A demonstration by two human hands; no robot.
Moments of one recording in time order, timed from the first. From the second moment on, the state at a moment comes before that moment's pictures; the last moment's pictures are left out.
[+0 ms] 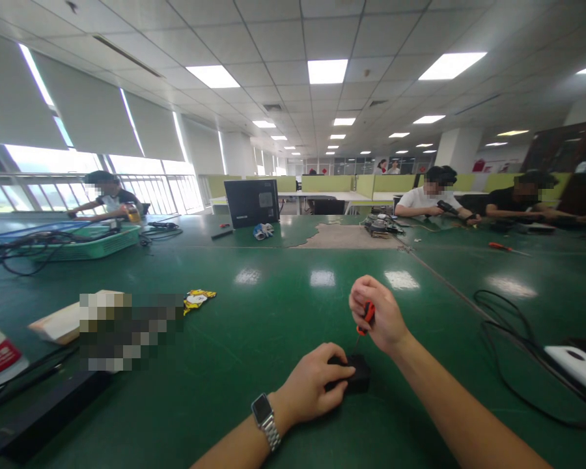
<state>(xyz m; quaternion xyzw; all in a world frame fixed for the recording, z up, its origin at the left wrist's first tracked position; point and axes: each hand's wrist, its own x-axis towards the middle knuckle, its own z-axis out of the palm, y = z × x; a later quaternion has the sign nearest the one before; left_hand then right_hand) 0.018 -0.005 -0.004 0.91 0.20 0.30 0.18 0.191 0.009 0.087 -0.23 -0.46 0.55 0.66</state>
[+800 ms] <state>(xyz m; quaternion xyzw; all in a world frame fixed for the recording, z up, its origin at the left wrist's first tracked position) -0.002 0.012 -0.004 0.90 0.26 0.29 0.20 0.200 0.013 0.089 -0.37 -0.53 0.44 0.62</state>
